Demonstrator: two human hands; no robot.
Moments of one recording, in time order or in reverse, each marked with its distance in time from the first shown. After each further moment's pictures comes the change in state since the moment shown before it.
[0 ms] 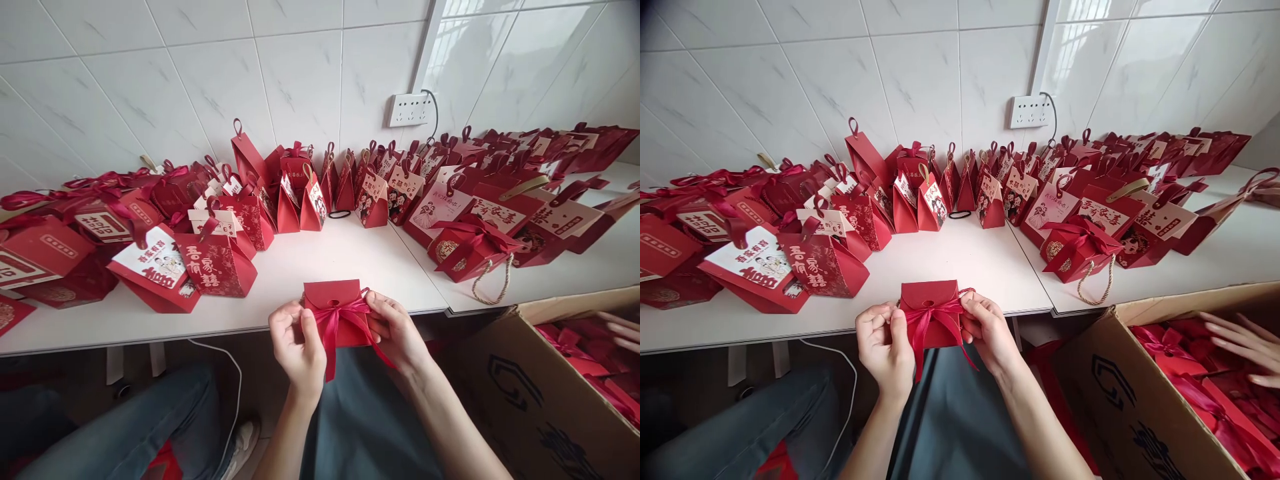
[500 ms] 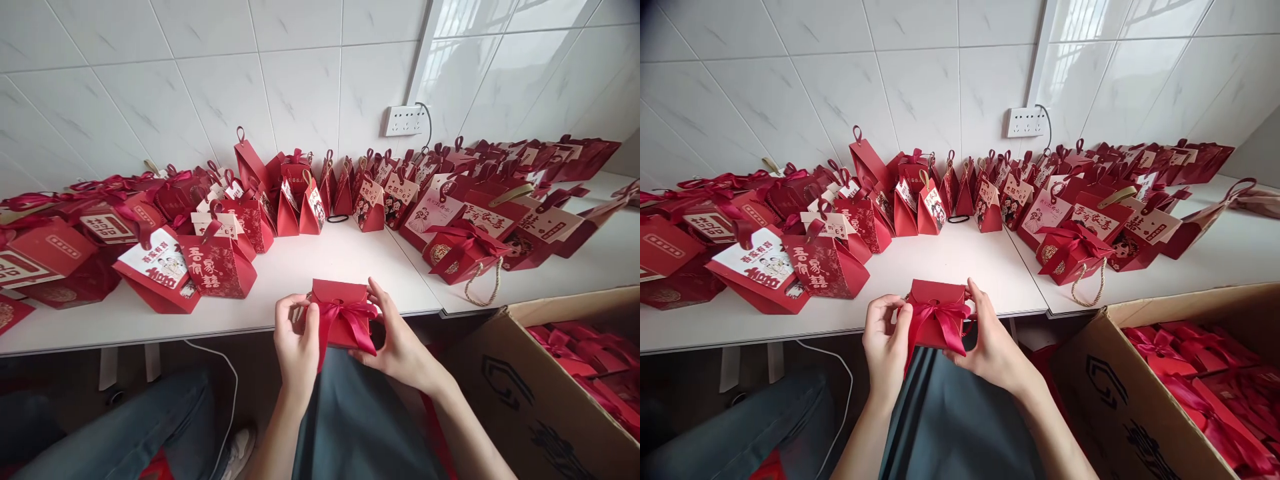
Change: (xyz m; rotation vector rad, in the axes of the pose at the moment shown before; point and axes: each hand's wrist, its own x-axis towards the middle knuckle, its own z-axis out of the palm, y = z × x) left_hand 0.012 0.015 -0.006 -0.001 -0.210 -0.188; right_hand -0.026 -0.007 -0.020 -1.180 -0.147 -0.485
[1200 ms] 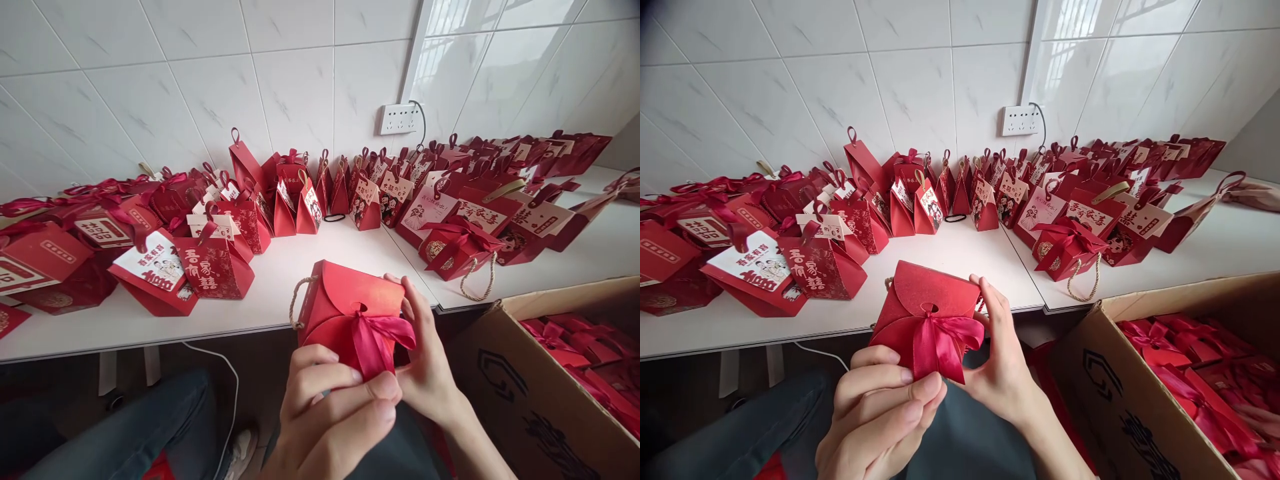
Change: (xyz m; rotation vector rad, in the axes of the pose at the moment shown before) left_hand -0.024 0.061 -0.034 0.221 -0.328 0.992; right_hand -0.014 -0.039 -0.006 0.025 0.357 -0.135
